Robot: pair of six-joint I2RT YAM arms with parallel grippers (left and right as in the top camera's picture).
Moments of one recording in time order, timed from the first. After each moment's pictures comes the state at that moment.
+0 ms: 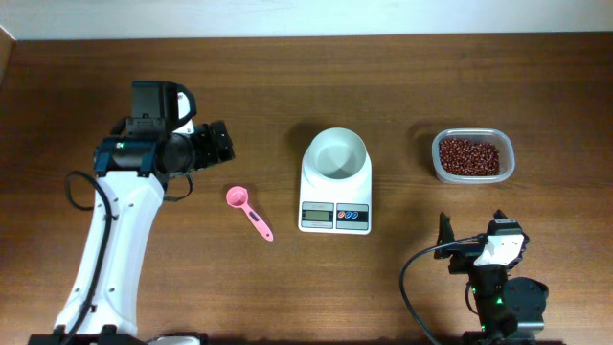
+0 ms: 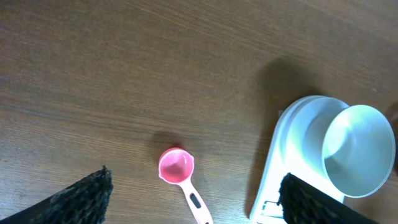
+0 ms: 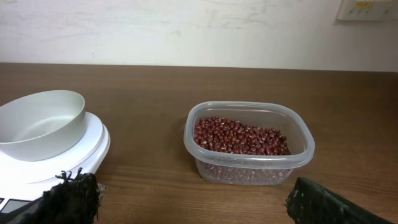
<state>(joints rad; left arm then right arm) -0.01 1.46 1.32 -0.92 0.12 -0.31 -0.01 0.01 0.08 -0.24 -0.05 0.00</state>
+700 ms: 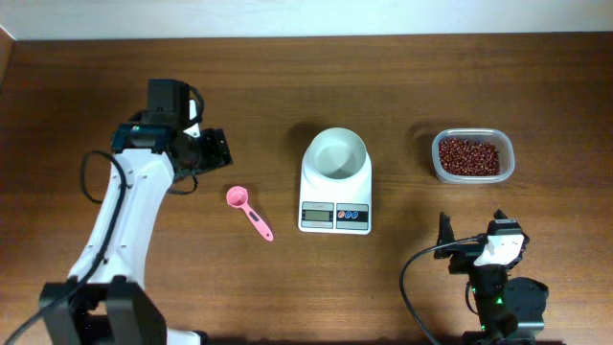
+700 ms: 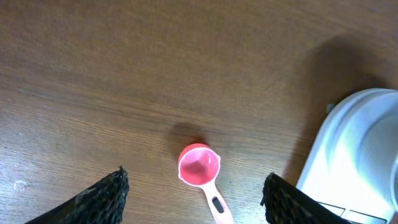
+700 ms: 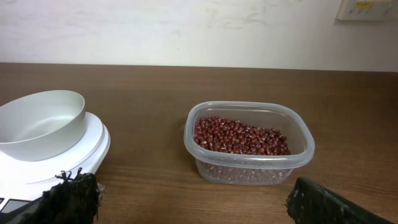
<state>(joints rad) -0.01 1.60 1.32 -0.93 0.07 -0.31 -0.01 0.01 0.08 -0.24 -0.05 0.00</state>
